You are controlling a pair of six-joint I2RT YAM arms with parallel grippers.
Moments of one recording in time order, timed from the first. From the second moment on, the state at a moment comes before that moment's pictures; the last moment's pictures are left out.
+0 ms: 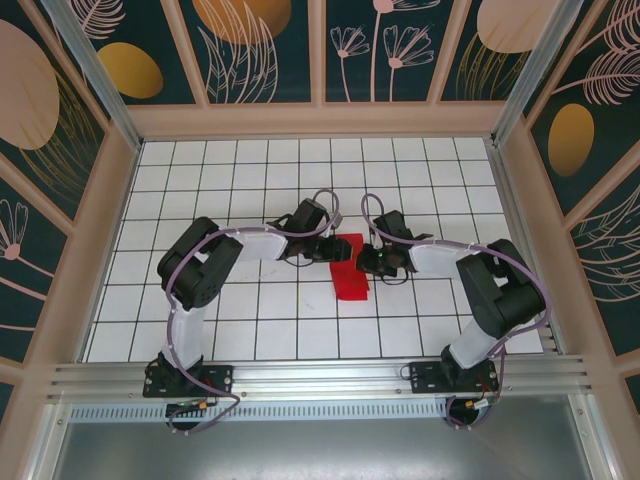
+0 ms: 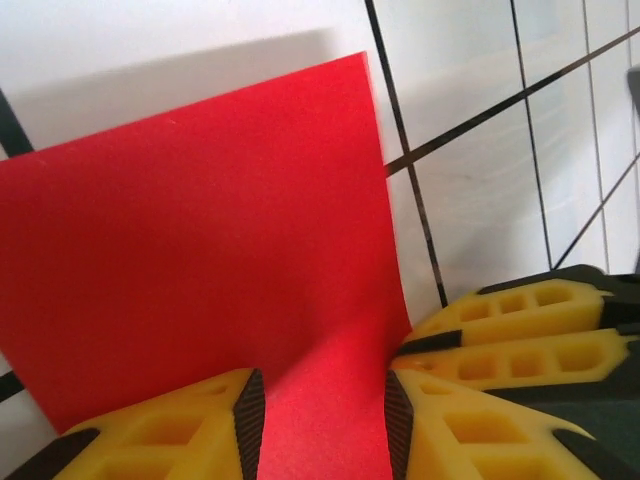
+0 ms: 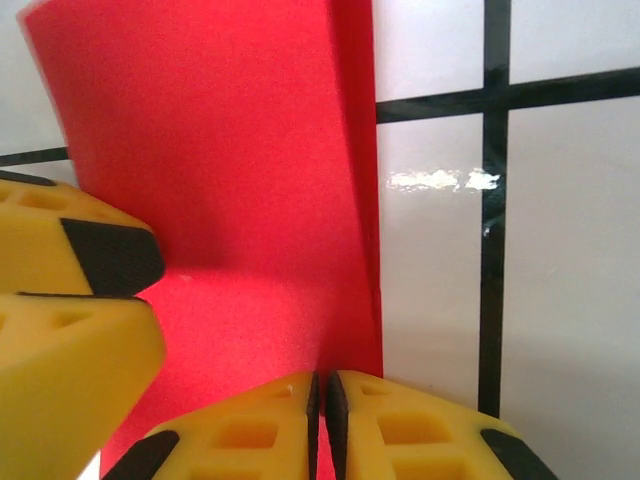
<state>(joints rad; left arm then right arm) -0.70 2.03 1.16 0.00 0.50 -0.64 0.50 1.63 0.74 -0.20 -0.29 0.63</state>
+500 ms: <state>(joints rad) -0.71 2.04 1.17 0.00 0.45 -0.64 0.38 1.53 0.78 -0.24 -0.34 0.62</state>
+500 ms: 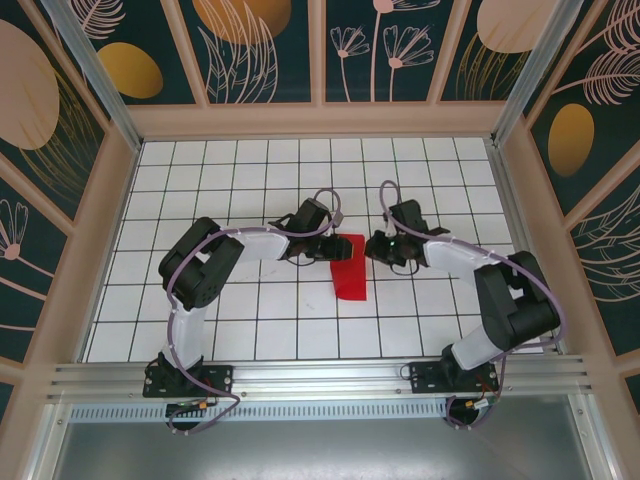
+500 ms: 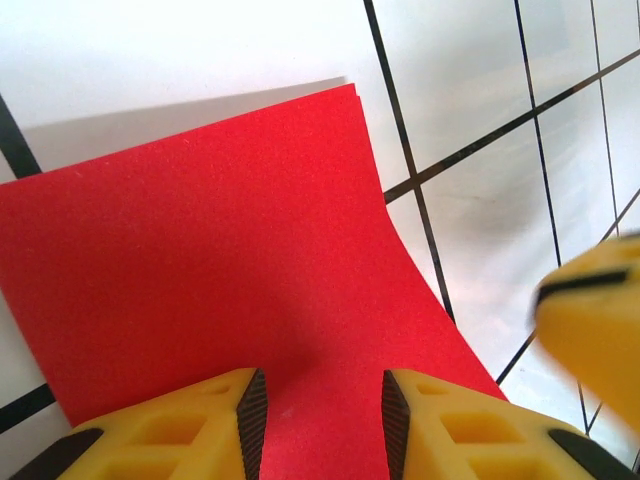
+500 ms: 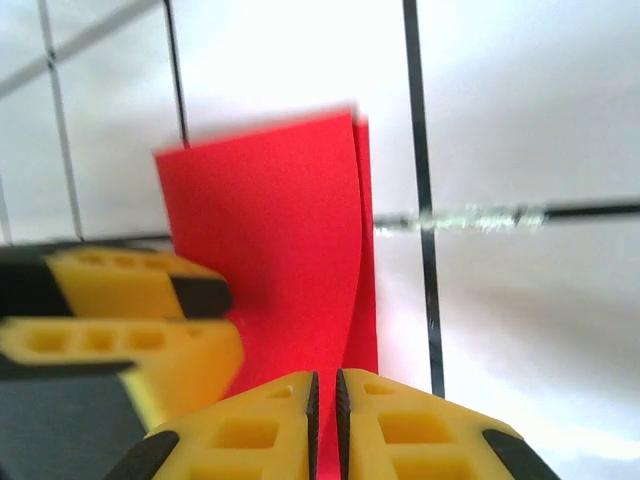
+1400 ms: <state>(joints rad) -0.72 2.03 1.17 0.00 0.45 -0.63 0.39 1.89 1.02 -0.18 -0.43 0.62</state>
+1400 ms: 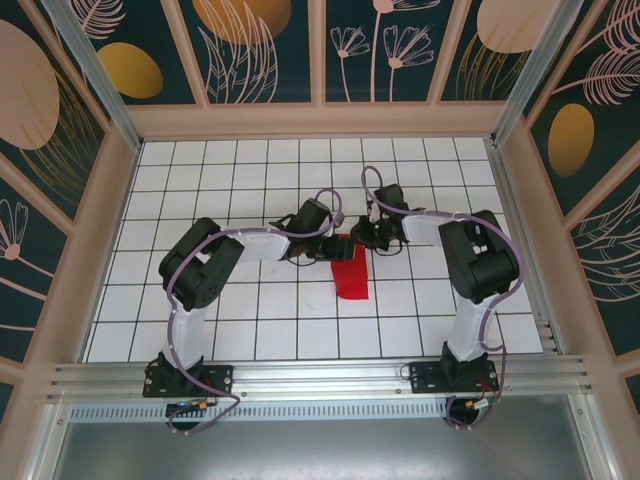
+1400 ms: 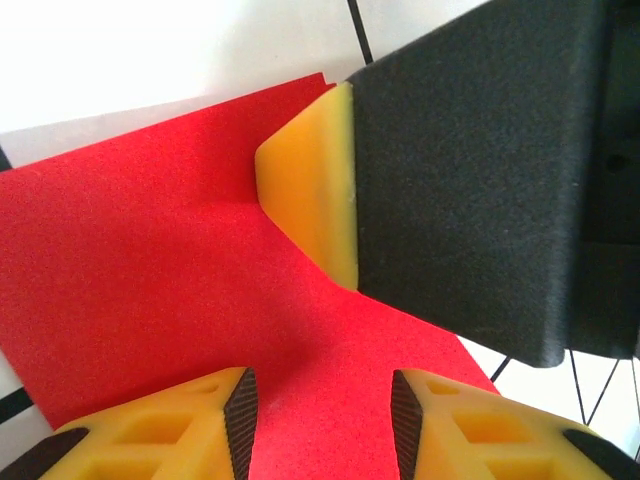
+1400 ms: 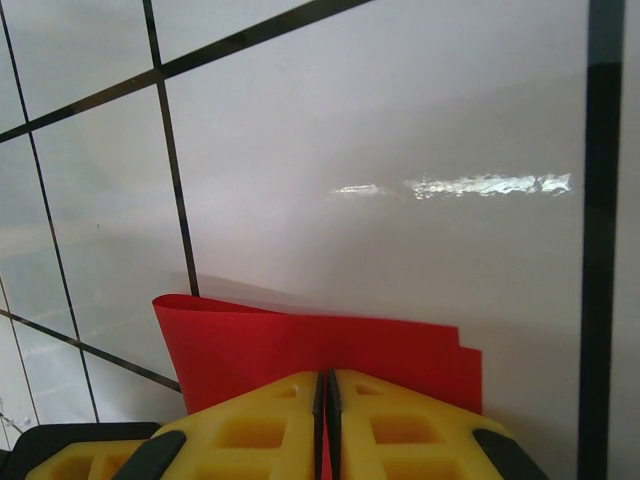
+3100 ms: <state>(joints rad) -0.87 1.89 0.92 0.14 0.46 -0.53 0.41 1.89 1.02 -0.18 -0.40 0.62</state>
